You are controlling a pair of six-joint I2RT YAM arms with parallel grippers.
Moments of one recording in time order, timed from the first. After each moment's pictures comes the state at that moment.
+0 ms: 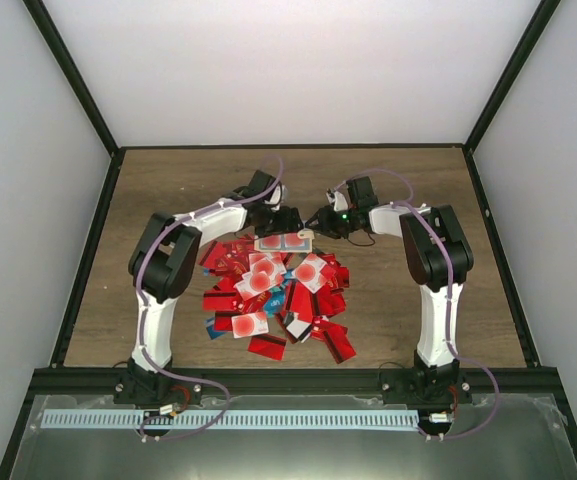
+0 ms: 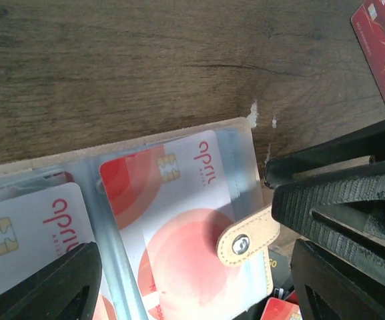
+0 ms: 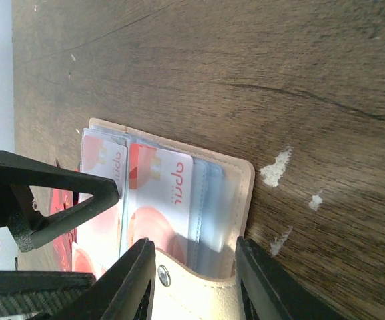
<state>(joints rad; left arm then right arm) -0.52 2.09 1.47 -0.37 0.33 -0.52 0.30 2.09 1.25 -0.07 -0.71 0.51</state>
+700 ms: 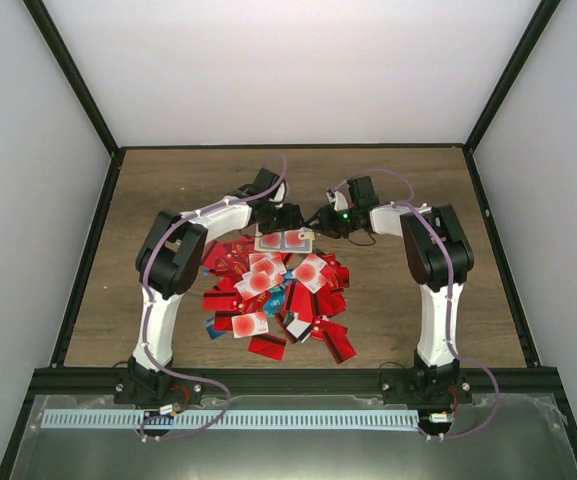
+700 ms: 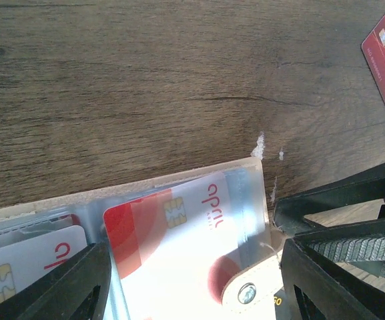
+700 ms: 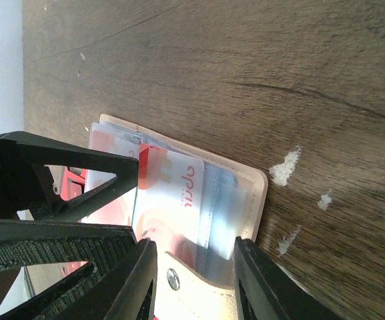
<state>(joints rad) -0.52 2.16 1.54 -0.37 0.30 -0.55 0.30 2.09 1.25 -0.06 -0.73 0.52</state>
